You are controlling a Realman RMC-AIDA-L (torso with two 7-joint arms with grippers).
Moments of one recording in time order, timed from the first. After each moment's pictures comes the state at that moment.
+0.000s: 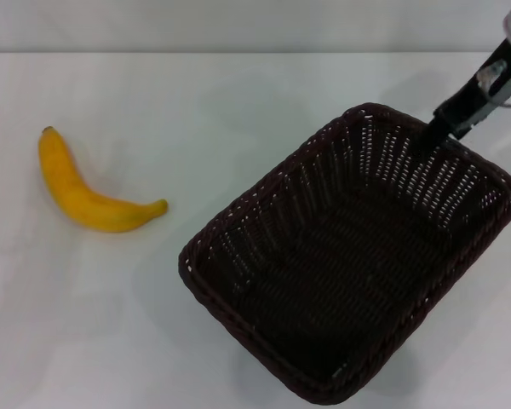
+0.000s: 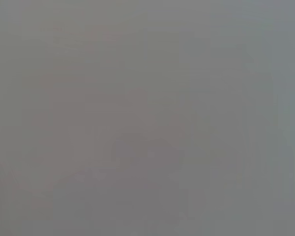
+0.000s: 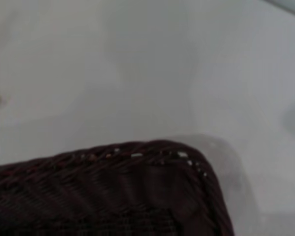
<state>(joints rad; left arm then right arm) -0.33 -2.07 0.92 0.11 -2.91 -1.56 2.82 1.12 1.97 -0.93 -0.81 0.33 1.65 -0.57</state>
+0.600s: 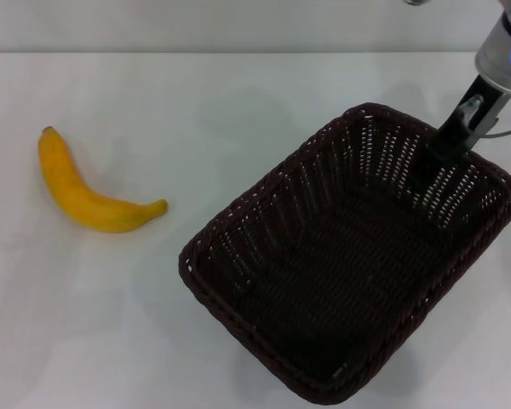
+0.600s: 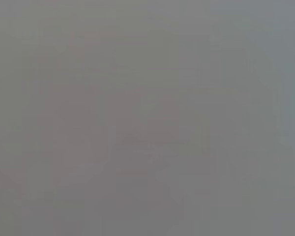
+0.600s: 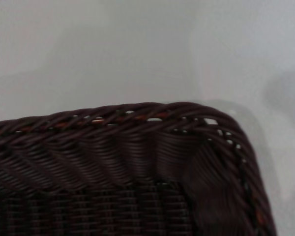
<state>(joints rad) -0.34 -2.07 0.92 0.12 -2.91 -1.56 2.82 1.16 2.00 -1.01 -0.69 0.29 1.59 -0.56</state>
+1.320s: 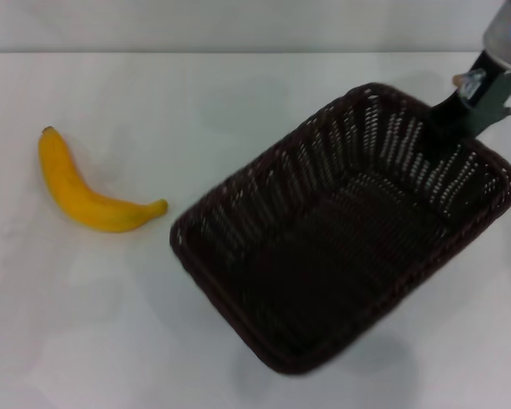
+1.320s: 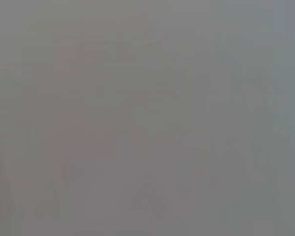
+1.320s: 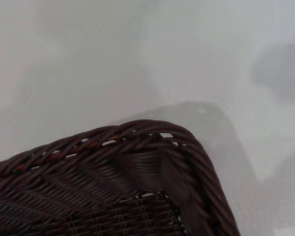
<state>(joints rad) -0.34 -2.05 0.85 0.21 -2.91 -1.54 2.82 1.17 1.97 -1.00 -0.72 0.29 1.61 -0.28</state>
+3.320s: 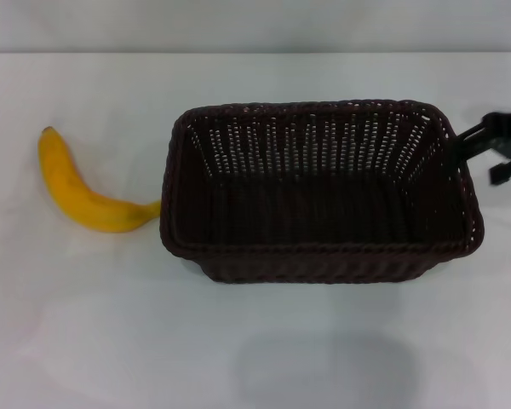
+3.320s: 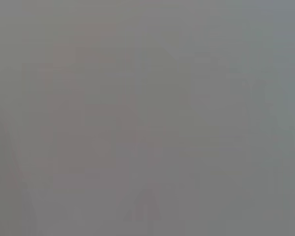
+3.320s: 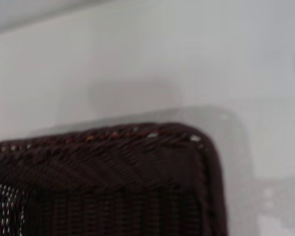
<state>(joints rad) -0.38 -2.00 0.81 0.24 -2.87 -1.44 2.80 0.67 2.00 -1.07 -1.41 0.62 1.76 0.12</state>
